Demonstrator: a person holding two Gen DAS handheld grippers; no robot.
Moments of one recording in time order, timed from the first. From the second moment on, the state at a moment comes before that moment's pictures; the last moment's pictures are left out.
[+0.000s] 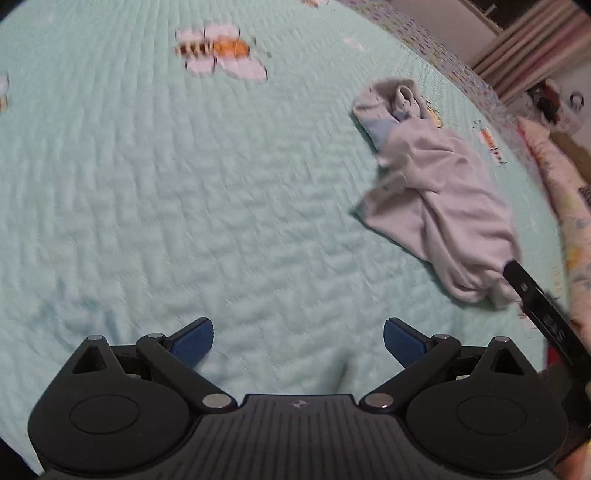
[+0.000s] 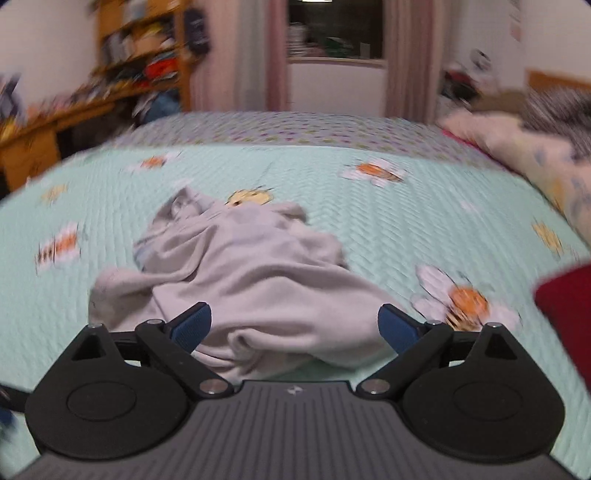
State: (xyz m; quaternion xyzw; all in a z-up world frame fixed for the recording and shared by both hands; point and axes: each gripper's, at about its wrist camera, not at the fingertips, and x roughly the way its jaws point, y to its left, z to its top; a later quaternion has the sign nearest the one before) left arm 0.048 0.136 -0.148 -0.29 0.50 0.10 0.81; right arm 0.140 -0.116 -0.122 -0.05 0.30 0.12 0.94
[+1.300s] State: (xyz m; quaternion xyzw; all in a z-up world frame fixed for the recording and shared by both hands) left arm 0.024 0.115 -0.106 -0.16 0.42 0.07 0.89; right arm 0.073 -0.187 -0.079 0.10 0.31 0.16 0.93
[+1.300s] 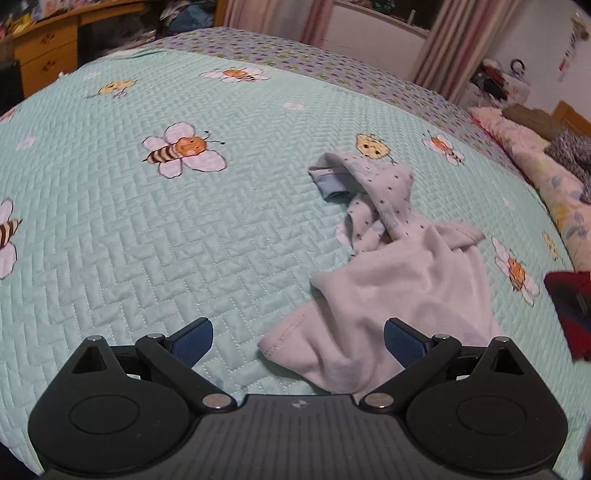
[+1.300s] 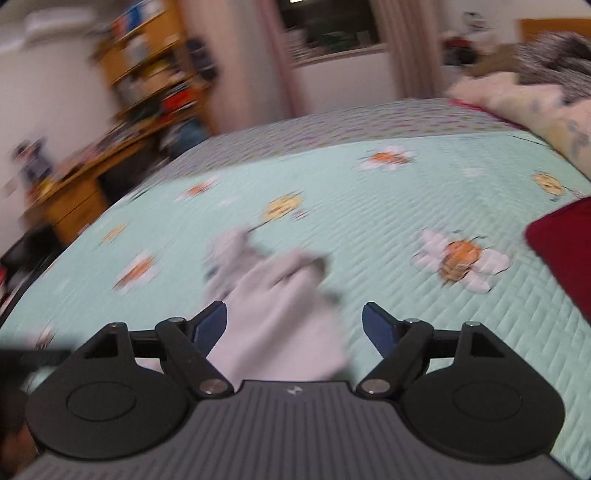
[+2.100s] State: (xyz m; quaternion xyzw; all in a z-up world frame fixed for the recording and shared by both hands) left arm 0.027 0.109 -0.106 -0.11 0.44 0.12 0.88; right arm 0.090 -0.181 -0.091 0.22 0.34 0.18 0.90
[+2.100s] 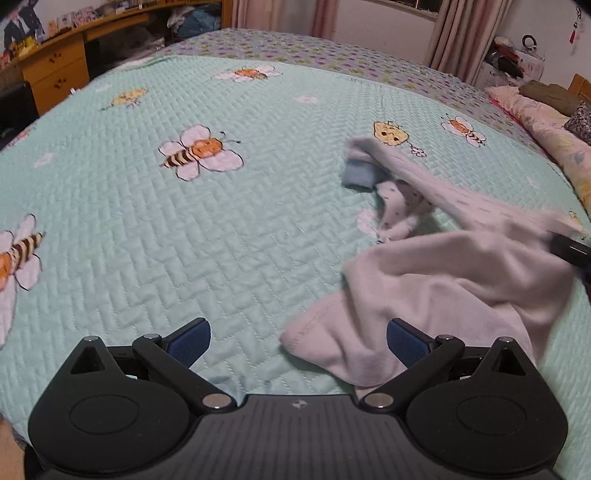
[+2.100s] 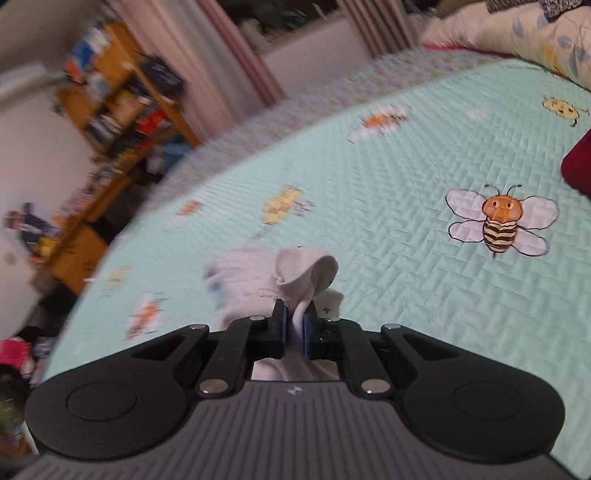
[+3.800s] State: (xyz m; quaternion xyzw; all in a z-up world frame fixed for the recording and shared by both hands) left arm 0.019 0.014 -0.081 0.02 0.45 0.12 0.89; right arm 0.003 -0.311 -0.008 0.25 0.15 0.16 0.94
